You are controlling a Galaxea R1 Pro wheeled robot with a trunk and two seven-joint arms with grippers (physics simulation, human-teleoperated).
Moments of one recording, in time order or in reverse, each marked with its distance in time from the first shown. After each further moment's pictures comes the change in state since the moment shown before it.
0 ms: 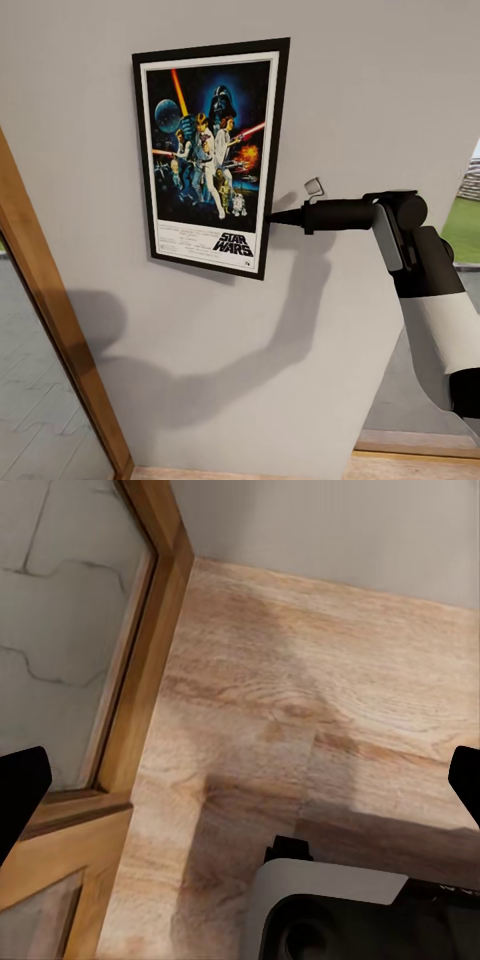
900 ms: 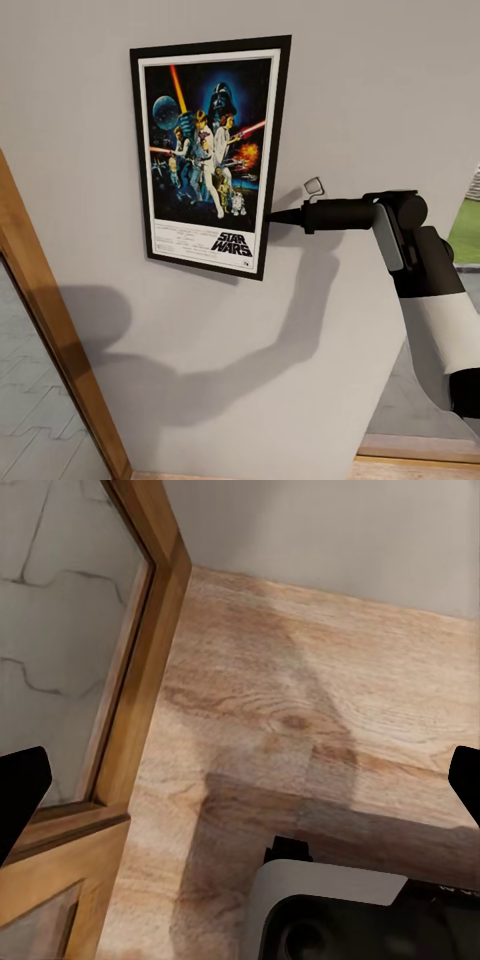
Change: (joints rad) left arm 0.000 0.000 0.000 -0.001 0.000 0.000 -0.001; right arm 0.000 0.000 0.000 -0.003 -0.023 0.011 -0.001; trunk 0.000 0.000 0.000
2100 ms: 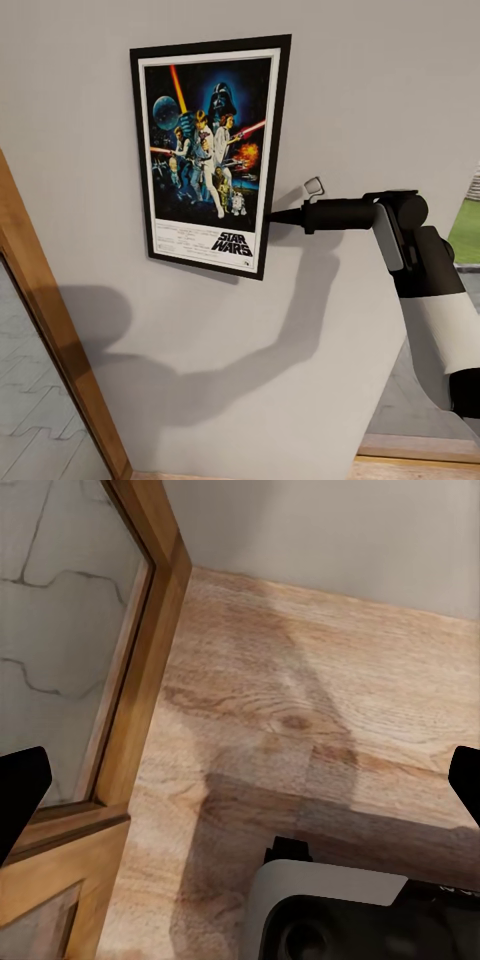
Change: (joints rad) left arm 0.000 0.000 0.000 0.000 0.000 0.000 0.000; right arm 0.000 0.000 -0.001 -0.003 0.009 -0.007 0.001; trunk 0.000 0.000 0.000
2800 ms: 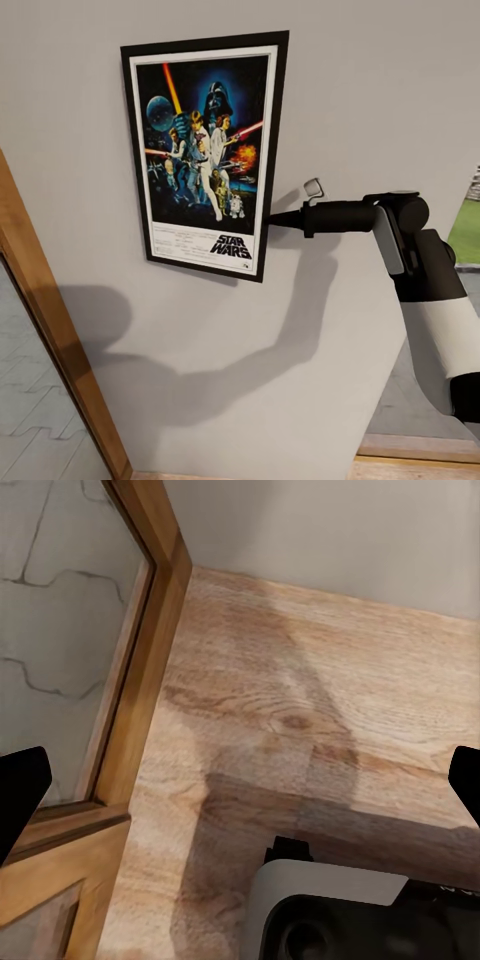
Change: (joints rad) left arm 0.000 0.000 0.000 0.000 0.000 0.000 0.001; right arm 0.019 -0.001 0.005 -0.042 0.008 -0.010 0.005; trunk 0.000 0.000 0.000
